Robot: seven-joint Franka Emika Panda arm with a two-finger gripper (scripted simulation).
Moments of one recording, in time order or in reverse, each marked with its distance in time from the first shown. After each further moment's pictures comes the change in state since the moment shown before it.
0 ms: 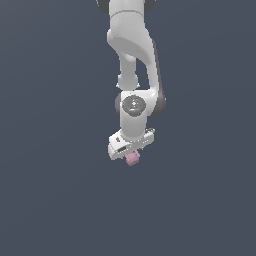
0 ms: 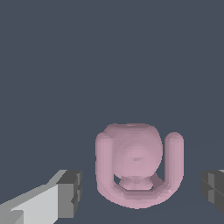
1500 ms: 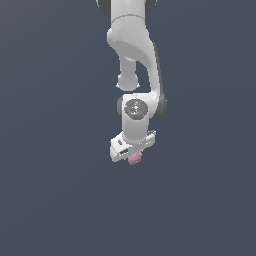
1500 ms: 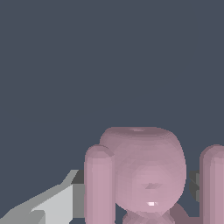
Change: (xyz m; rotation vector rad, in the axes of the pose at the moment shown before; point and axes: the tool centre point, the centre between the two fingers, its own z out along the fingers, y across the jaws) arm 0.007 -0.004 0.009 0.001 -0.002 -0.002
